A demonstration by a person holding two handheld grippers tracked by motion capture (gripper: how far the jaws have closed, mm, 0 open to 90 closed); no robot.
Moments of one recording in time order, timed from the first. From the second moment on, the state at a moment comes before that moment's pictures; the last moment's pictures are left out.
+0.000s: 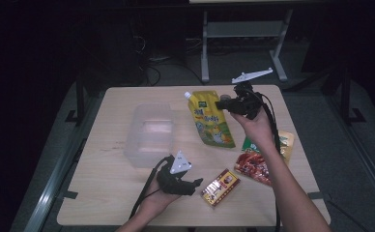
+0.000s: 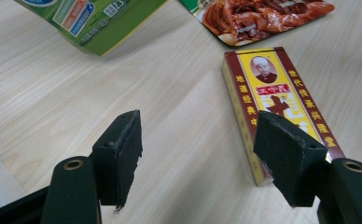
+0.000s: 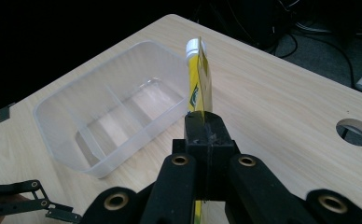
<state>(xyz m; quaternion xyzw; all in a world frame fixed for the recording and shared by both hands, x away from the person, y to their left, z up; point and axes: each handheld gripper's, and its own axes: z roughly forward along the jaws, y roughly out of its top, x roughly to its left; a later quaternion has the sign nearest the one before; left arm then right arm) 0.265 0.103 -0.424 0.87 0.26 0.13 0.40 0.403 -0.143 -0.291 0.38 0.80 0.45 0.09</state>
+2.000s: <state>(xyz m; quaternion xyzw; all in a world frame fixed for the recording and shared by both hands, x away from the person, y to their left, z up) 0.255 0.121 -0.435 0.85 0.27 0.13 0.42 0.394 -0.039 -0.226 0.27 0.82 0.50 0.08</state>
